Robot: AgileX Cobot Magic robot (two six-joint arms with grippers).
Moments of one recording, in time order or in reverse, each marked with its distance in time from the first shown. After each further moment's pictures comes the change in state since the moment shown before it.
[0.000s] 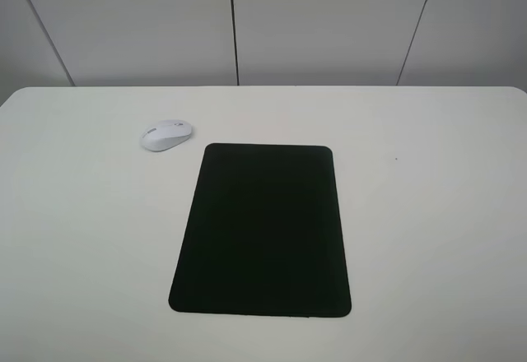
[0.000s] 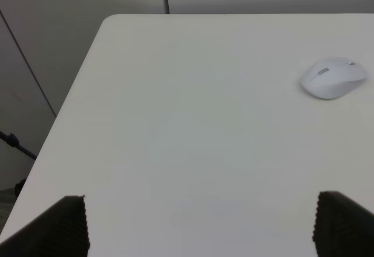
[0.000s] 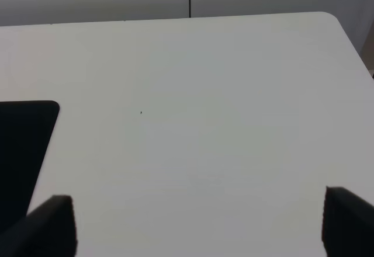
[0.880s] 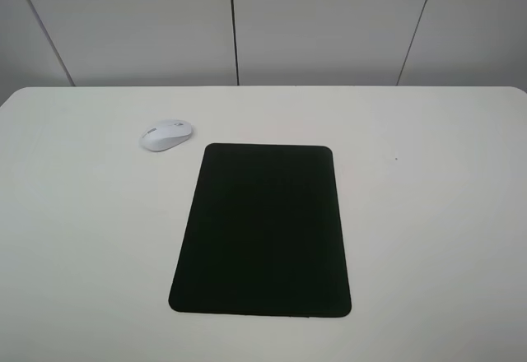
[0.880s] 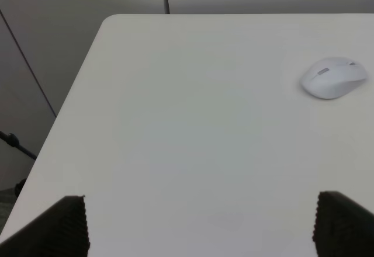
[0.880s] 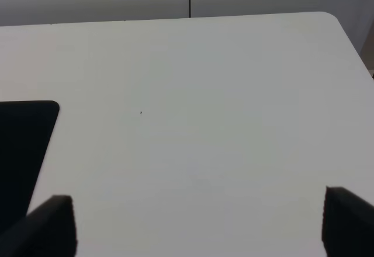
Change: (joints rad) left arm 0.000 0.000 0.000 0.001 0.000 0.000; right arm 0.000 0.000 0.000 0.000 0.000 0.000
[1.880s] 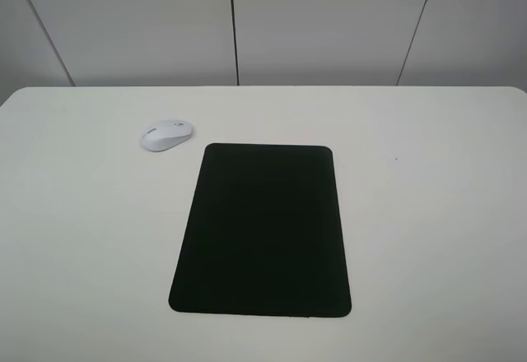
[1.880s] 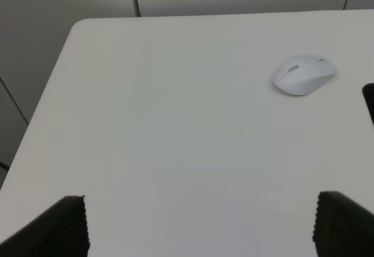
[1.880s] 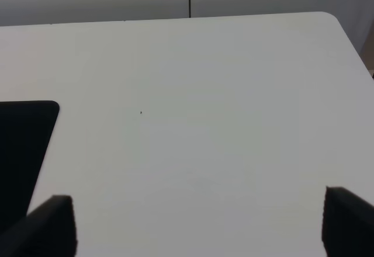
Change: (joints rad) left arm -0.071 0.022 -0.001 -0.011 0.000 0.000; right arm 0.000 0.000 0.000 0.000 0.000 0.000
